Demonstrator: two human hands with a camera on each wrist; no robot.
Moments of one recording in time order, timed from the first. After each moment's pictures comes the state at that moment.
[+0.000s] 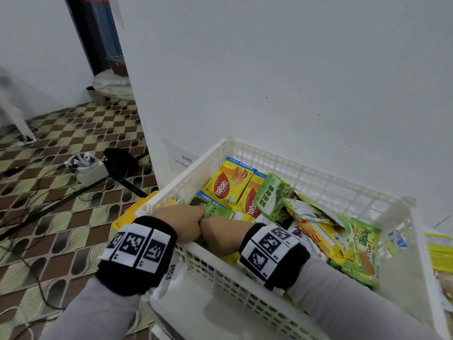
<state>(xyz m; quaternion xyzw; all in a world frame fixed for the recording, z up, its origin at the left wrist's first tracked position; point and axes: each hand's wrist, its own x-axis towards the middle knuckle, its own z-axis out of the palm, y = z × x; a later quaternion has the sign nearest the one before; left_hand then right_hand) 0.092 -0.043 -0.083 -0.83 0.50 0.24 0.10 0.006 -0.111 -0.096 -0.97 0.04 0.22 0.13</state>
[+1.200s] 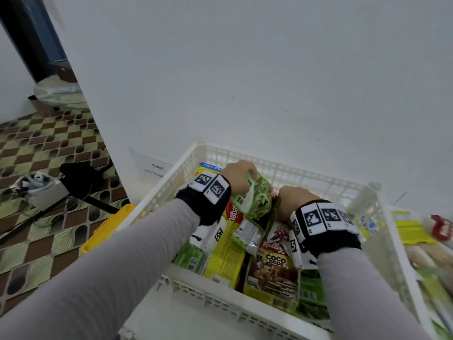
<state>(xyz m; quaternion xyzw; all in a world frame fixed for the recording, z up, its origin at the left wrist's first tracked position) 0.070 -0.198 -0.081 -0.73 0.61 0.25 -0.19 -0.076 -0.244 -0.094 -0.84 0.51 0.12 0.11</state>
